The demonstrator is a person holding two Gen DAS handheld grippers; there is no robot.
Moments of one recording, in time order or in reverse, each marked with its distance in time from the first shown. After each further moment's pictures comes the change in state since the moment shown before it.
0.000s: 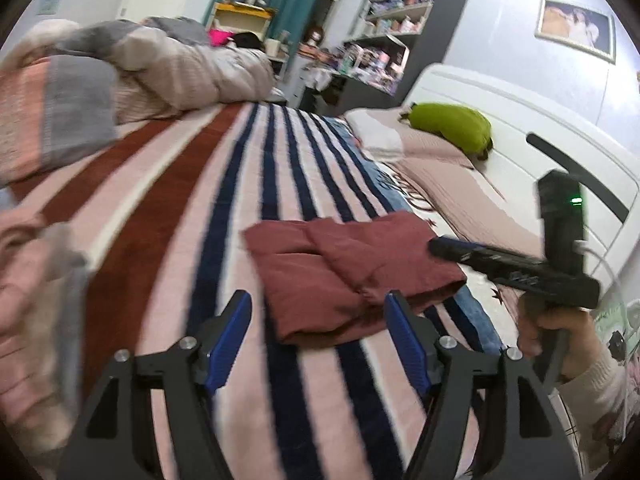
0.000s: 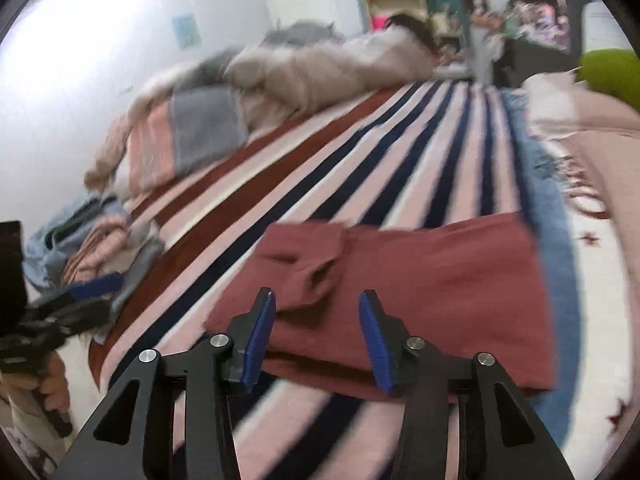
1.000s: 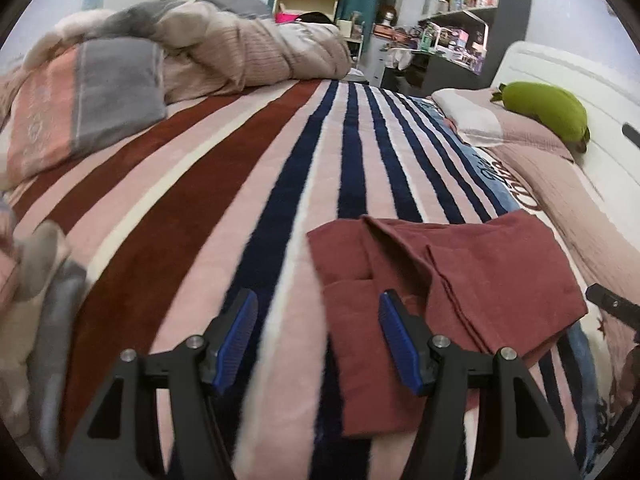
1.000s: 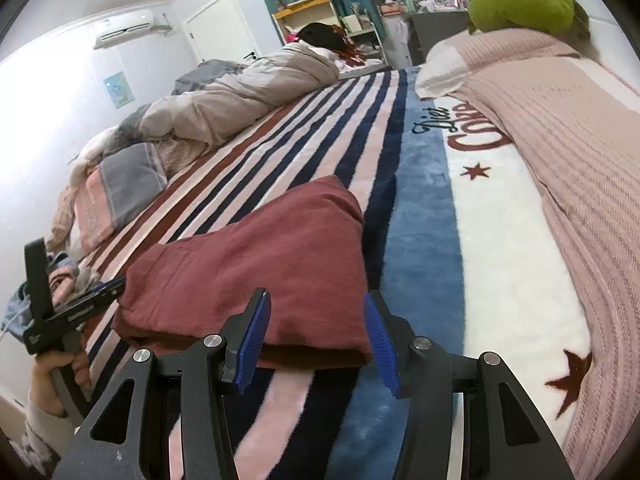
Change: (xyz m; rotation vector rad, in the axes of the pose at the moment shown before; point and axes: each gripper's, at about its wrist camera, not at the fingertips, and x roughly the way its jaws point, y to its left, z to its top) left arm 0.084 0.036 0.012 -0.077 0.051 0.332; right arm -0.016 -0.129 -0.041 0.255 -0.025 -0.059
